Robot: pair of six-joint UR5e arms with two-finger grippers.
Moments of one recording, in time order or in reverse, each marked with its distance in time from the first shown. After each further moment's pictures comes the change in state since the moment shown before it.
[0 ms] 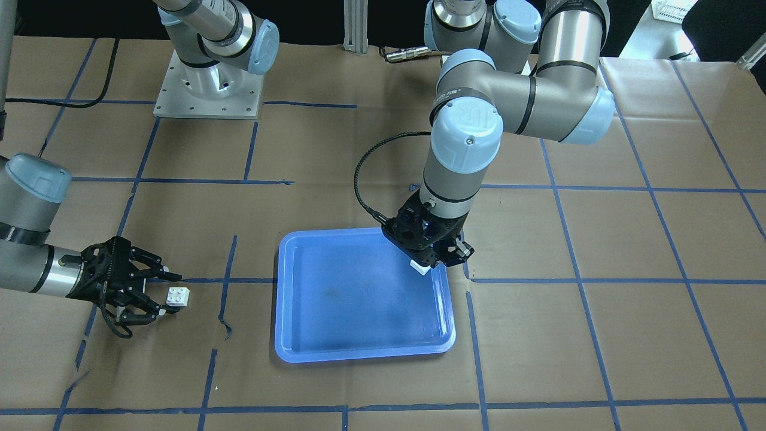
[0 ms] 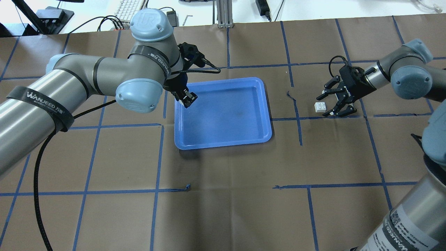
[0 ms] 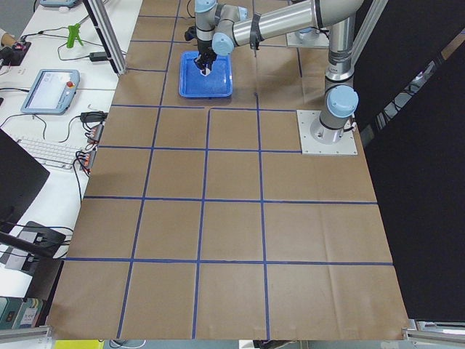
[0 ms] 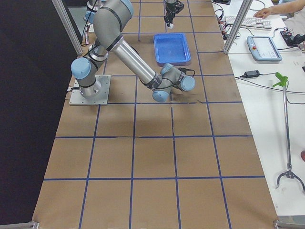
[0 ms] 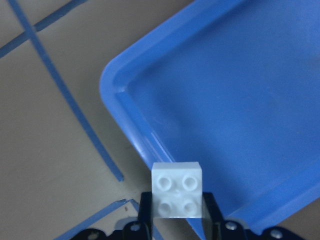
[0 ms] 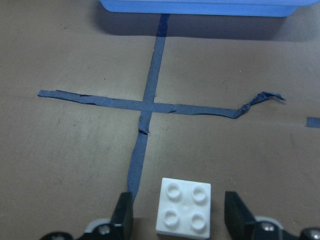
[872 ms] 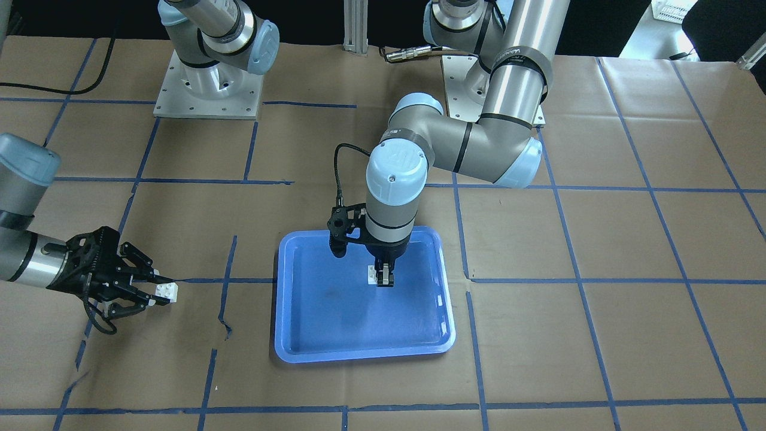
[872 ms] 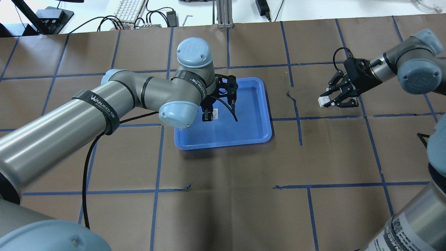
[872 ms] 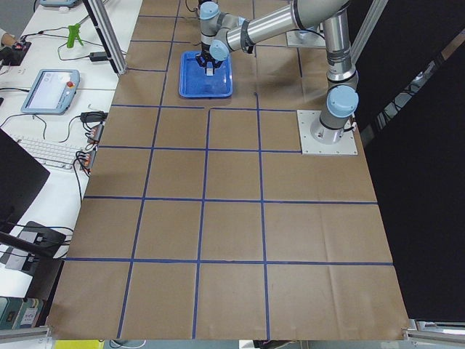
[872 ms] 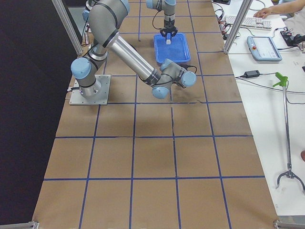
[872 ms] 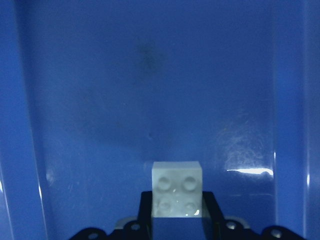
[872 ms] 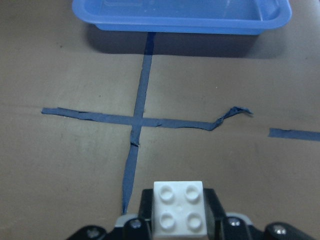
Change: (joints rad) left arm -0.107 -0.163 -0.002 0.181 -0.003 0.619; right arm 0.002 -0.098 -0.003 0.019 -0.007 0.070
